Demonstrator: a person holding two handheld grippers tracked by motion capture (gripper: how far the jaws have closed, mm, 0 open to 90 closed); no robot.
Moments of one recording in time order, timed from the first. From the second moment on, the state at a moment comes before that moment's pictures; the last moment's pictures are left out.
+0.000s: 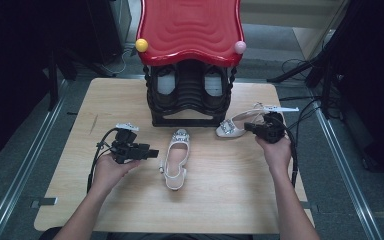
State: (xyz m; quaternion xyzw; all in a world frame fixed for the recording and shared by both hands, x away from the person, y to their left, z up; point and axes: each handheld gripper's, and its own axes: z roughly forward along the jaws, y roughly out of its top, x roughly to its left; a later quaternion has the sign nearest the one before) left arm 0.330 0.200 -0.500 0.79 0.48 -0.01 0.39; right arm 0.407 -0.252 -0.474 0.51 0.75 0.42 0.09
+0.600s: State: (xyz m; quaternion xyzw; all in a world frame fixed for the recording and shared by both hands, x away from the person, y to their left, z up) left arm 0.326 0.203 -0.501 0.79 0.48 -0.01 0.39; right arm 0.442 -0.233 -0.503 0.51 0.77 0.37 0.09
